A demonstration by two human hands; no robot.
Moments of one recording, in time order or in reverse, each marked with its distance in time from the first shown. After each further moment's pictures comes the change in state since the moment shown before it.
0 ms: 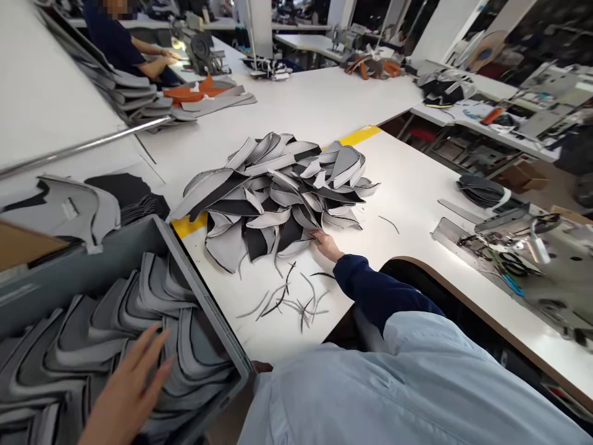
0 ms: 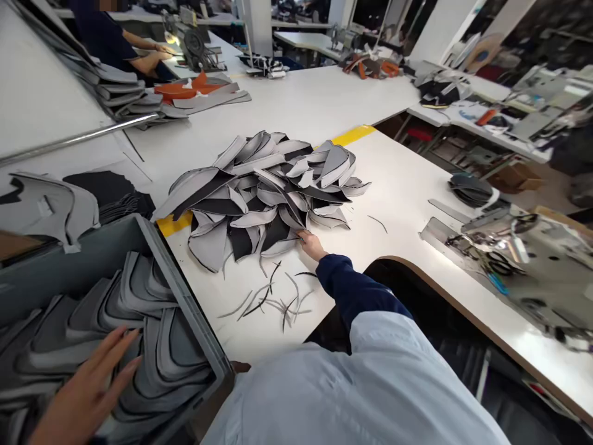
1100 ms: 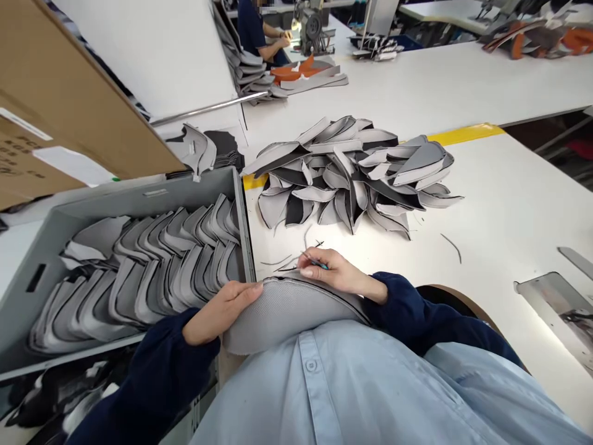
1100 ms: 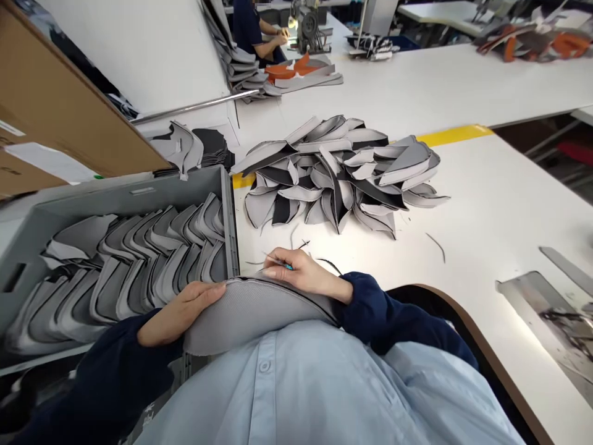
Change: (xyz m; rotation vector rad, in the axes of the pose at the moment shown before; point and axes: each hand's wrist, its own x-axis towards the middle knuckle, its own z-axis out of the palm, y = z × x) left_hand 0.046 0.202 -0.041 -0.907 -0.367 -0.671; right_hand -0.107 -0.116 -0.132 0.980 -0.445 -0.686
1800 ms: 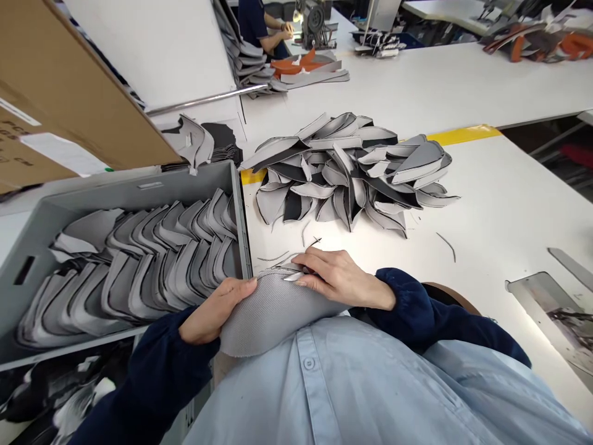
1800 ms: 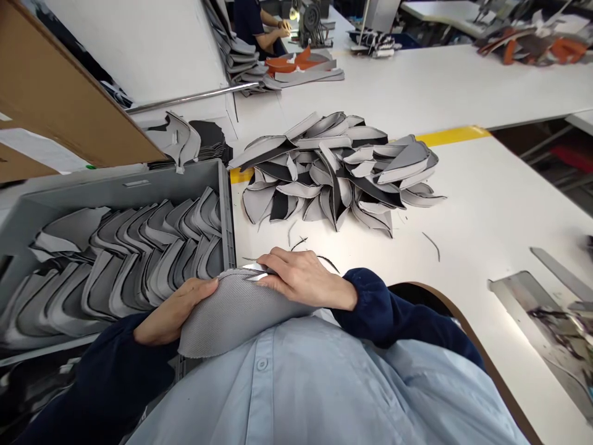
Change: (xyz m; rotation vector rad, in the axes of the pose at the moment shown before) left_hand -0.006 -0.007 0.010 -0.447 -0.022 -0.164; right_hand -0.012 -0.021 0.004 -0.707 0.009 -0.168
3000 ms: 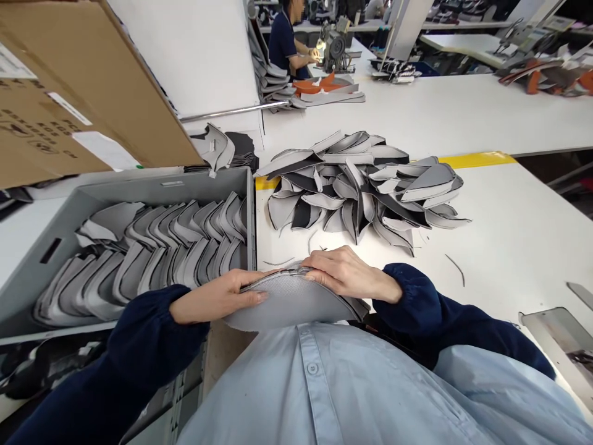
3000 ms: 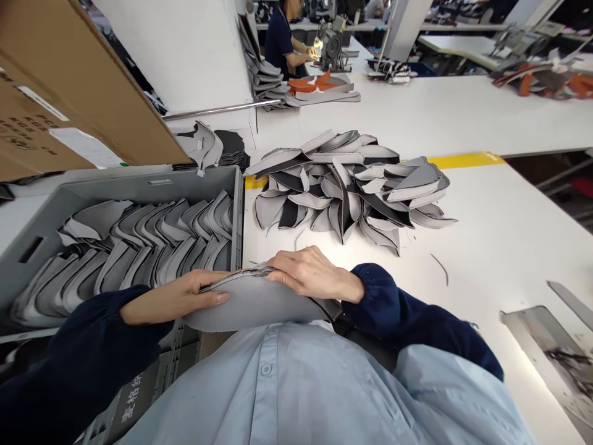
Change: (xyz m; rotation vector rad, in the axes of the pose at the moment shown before) left_hand -0.005 0.029 -0.016 0.568 -0.291 0.271; right_hand 0.018 0.013 -0.013 -0.053 -0.031 -0.210
